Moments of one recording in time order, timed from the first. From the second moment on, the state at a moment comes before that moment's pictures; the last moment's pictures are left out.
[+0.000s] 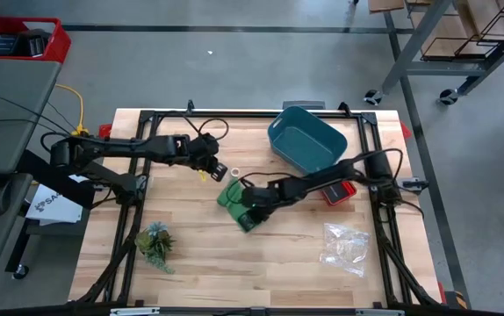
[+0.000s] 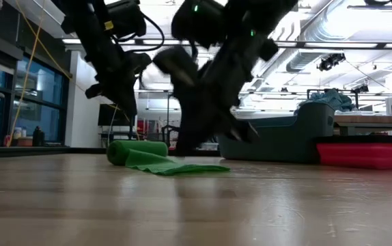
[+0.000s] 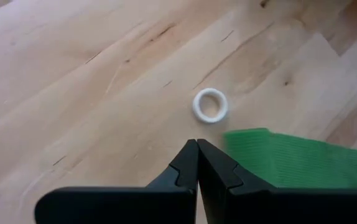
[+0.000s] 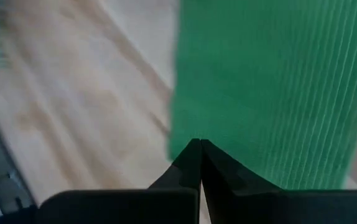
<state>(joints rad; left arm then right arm) 0.25 1.35 0.86 -0.53 -0.15 -0.61 0.12 2.09 1.36 -0.30 -0.19 1.01</state>
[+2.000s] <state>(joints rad) 0.05 1.50 0.84 -0.03 0.20 -0.73 0.19 2.07 1.36 -0.47 -0.19 0.96</state>
